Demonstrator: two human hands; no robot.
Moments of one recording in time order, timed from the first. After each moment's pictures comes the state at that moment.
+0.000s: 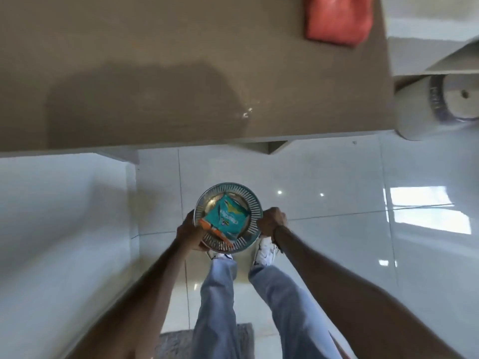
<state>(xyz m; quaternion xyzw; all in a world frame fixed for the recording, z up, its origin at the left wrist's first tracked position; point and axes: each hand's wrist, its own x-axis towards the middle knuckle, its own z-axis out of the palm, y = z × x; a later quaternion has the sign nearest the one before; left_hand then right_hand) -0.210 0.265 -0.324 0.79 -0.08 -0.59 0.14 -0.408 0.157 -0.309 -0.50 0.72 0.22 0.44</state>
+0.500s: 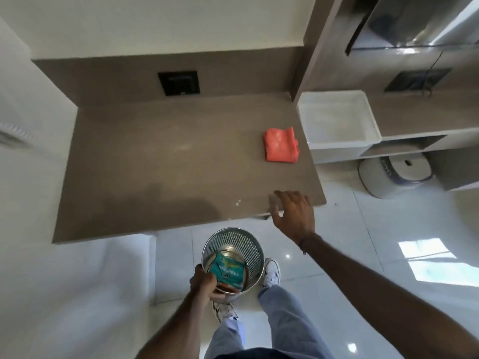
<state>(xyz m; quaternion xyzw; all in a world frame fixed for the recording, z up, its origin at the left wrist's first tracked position) -0.220 0.230 -0.141 0.81 -0.01 -0.56 0.18 -0.417 0.035 -0.060 -0.82 0.56 -0.11 0.07</state>
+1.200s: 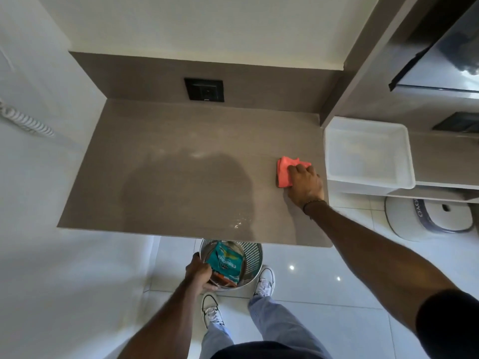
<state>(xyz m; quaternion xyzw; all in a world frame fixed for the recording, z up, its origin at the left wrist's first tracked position) -0.219 0.155 -0.139 0.83 0.00 -0.53 0.16 -0.382 -0.153 -0.057 -0.86 0.50 0.10 0.06</state>
